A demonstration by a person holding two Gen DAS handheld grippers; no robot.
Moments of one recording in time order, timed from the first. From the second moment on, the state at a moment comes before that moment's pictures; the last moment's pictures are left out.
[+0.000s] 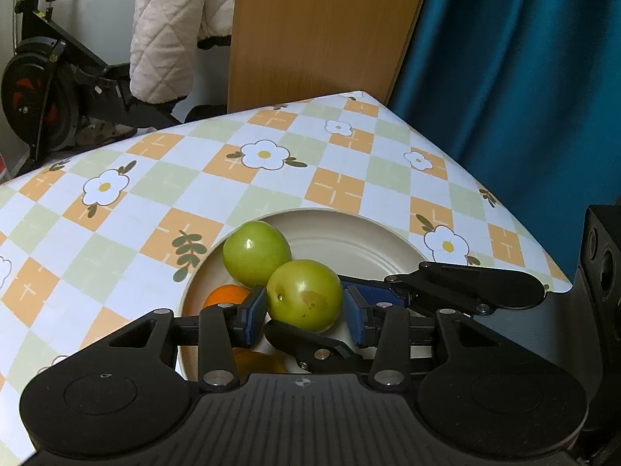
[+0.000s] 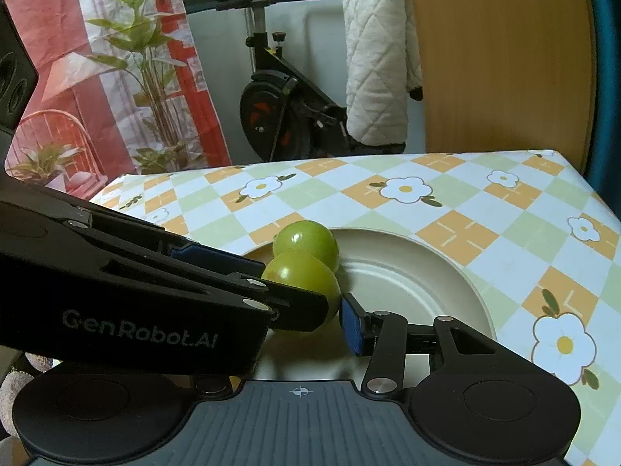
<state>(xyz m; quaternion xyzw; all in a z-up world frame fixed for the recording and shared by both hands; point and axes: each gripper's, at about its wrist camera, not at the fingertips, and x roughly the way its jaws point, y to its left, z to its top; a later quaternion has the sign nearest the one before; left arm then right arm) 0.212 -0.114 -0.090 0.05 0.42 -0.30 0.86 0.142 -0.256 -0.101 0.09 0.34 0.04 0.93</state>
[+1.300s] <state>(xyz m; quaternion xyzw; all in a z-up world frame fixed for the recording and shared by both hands) 0.151 0.019 -0.028 -0.02 0.35 -0.24 0.90 0.085 -0.179 -0.054 0.06 0.32 0.10 0.94</state>
